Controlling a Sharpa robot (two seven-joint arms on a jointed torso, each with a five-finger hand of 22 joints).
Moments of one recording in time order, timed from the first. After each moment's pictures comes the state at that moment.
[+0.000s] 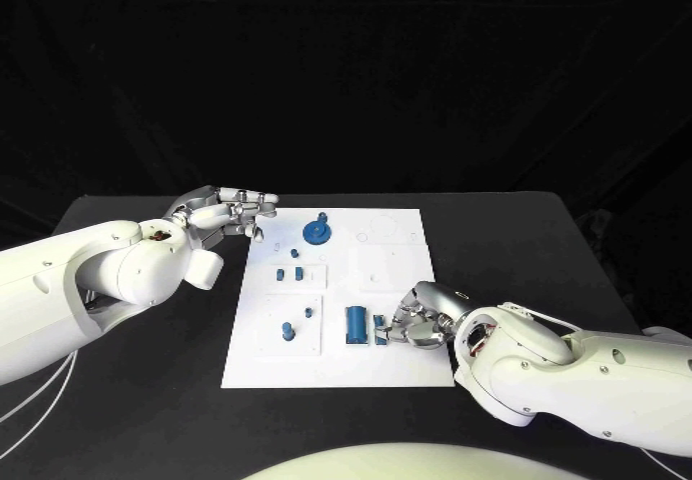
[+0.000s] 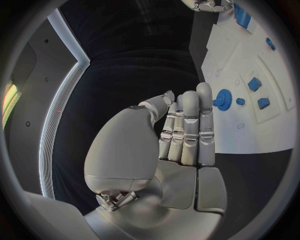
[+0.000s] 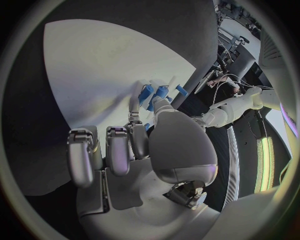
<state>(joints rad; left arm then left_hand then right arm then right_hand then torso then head) 1.20 -0.94 0.01 1.55 -0.10 -0.24 0.09 1.37 -0.15 0.49 -0.01 0.05 1.04 0.18 0.09 0.09 1.11 0.09 0.32 0.23 1.22 0.01 0.94 0.54 0.17 1.14 0.10 0.78 0.61 1.01 -0.96 -0.13 1.95 -1.39 -0.50 -0.65 1.16 -0.10 -0.01 0.28 0.38 1.13 0.03 0.30 0.56 1.46 -0.04 1.32 1.31 1.47 -0.09 1.50 1.31 0.01 1.46 0.03 1.55 1.31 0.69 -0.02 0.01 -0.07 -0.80</state>
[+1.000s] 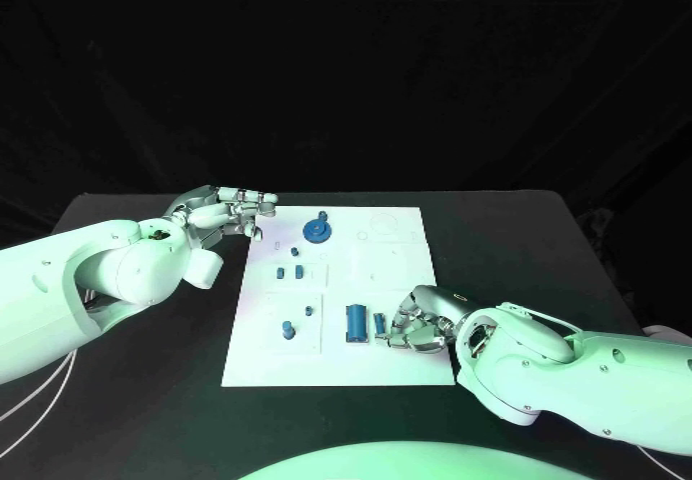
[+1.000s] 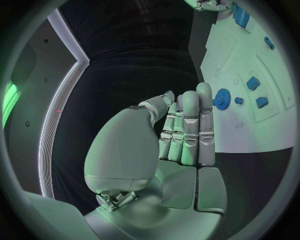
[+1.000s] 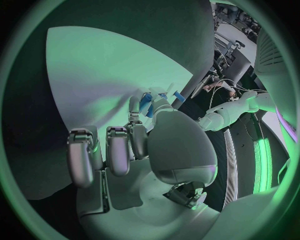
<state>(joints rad) 1.20 -0.94 0.00 1.55 -0.10 -0.24 0.09 1.37 -0.15 0.50 -0.01 0.05 1.04 0.18 0.09 0.09 1.11 0.09 0.32 0.23 1.22 0.01 0.94 0.54 0.17 1.14 0.10 0.78 0.61 1.00 -0.96 -0.13 1.92 -1.39 -0.45 -0.60 1.20 -0.08 -0.03 0.27 0.38 1.13 0.04 0.30 0.56 1.46 -0.04 1.32 1.31 1.47 -0.09 1.50 1.31 0.01 1.46 0.03 1.55 1.31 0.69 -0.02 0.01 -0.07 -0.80</state>
